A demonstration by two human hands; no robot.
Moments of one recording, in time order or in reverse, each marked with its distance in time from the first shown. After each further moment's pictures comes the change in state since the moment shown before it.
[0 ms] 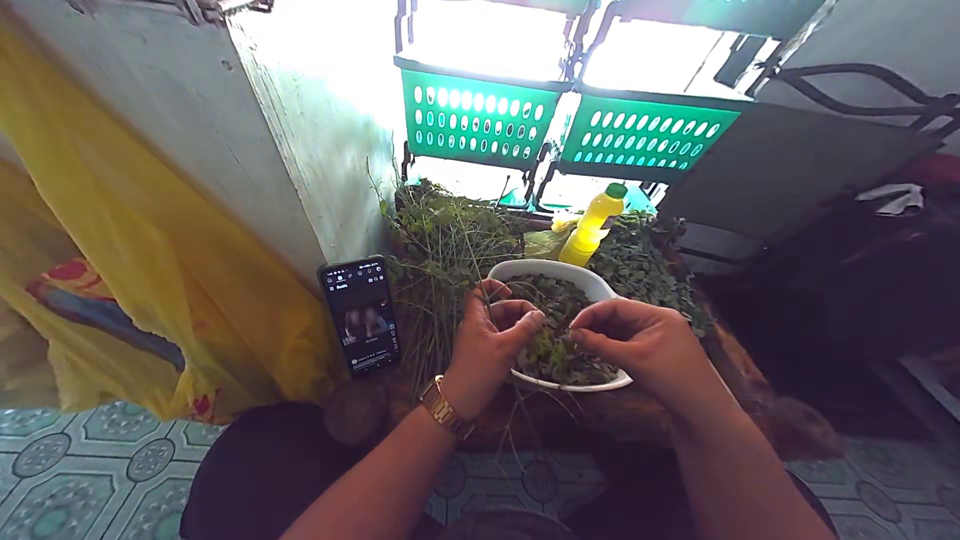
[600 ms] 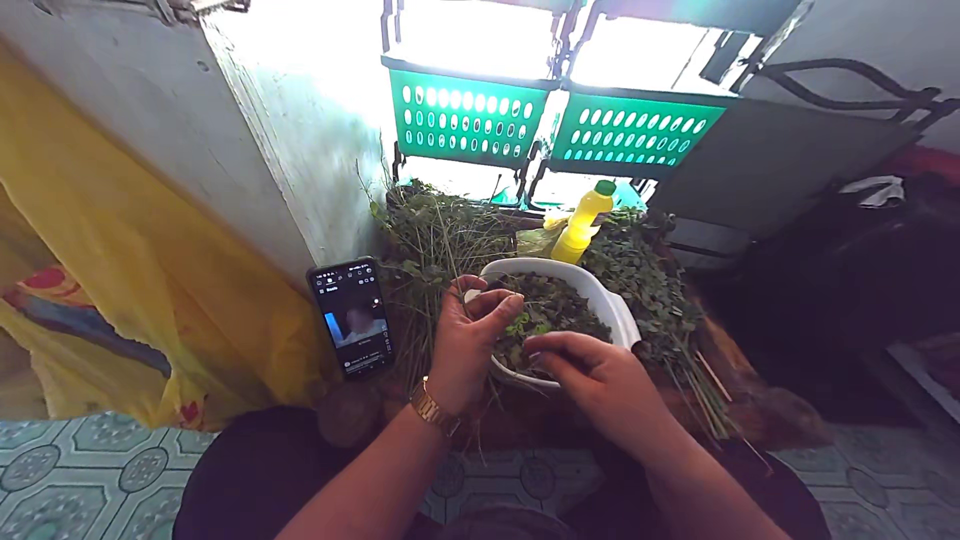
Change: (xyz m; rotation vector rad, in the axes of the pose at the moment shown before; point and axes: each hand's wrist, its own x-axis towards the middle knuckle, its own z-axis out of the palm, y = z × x) left_hand -0.001 0.002 -0.002 -0.126 0.110 -0.003; right_hand -0.030 -0.006 0.037 -0.245 -0.022 -0.052
